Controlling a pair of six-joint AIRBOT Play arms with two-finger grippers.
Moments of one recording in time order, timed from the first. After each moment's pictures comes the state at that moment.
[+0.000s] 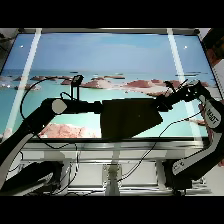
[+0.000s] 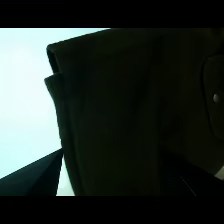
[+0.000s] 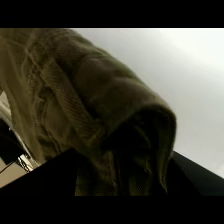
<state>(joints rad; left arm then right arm) -0.46 -1.09 0.82 1.05 -0.73 -1.56 -0.27 -1.83 1.25 -0.86 1.51 1.08</state>
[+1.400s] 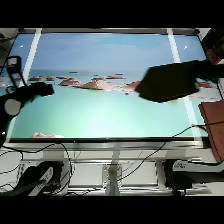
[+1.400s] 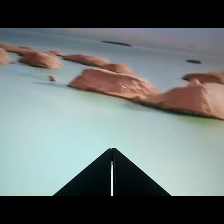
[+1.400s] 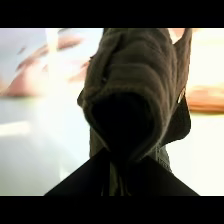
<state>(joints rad) 0.05 -0.80 0.82 1.51 -0.65 -1.56 -0.64 -1.44 1.61 -0.94 1.45 1.35</state>
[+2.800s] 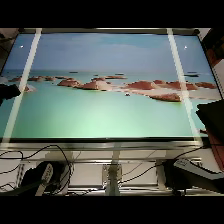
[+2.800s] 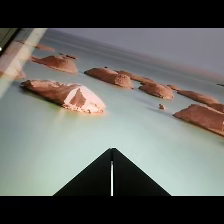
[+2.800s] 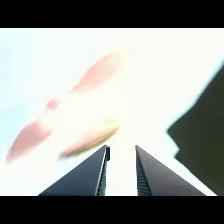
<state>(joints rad) 0.32 -0.70 0.82 1.65 -0.65 -1.56 -0.87 -1.27 1.60 -1.07 1.40 1.40</state>
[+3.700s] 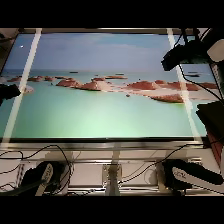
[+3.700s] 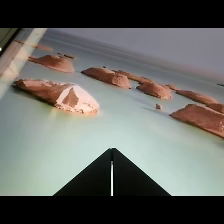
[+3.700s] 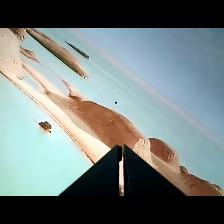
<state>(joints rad) 0.32 -0.70 0.82 1.65 -0.65 -1.56 0.12 -1.27 1.60 -1.40 1.11 0.99</state>
